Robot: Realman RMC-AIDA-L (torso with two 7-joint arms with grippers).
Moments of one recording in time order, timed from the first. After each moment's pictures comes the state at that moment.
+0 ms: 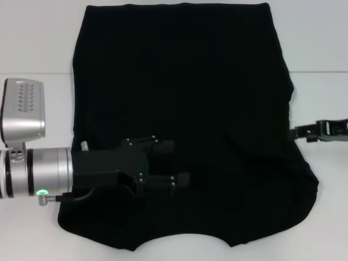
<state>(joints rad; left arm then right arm) -0.56 -2.14 0.74 0.65 1.96 1.58 -1.29 0.73 1.92 -0.70 -0.59 -2.39 -1.25 2.33</state>
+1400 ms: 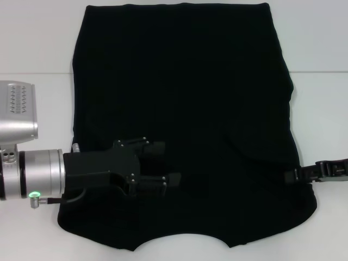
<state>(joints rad) -0.53 -2.14 0.73 0.68 1.97 1.57 -1.31 0.67 1.92 -0.69 -0.53 -2.39 -1.39 2.25</state>
